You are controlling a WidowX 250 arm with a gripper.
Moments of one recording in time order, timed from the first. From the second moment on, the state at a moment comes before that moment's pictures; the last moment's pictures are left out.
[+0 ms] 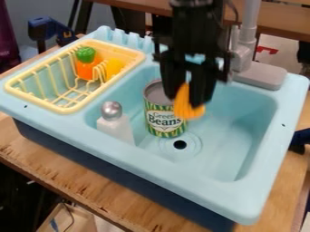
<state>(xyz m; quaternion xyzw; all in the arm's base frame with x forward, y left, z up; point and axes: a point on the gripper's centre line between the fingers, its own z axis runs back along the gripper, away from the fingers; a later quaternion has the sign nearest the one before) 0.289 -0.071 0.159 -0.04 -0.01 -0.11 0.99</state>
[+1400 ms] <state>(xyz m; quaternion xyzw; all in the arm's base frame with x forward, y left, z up) 0.273 -0.079 0.094 -0.02 0.02 -0.07 1.00</state>
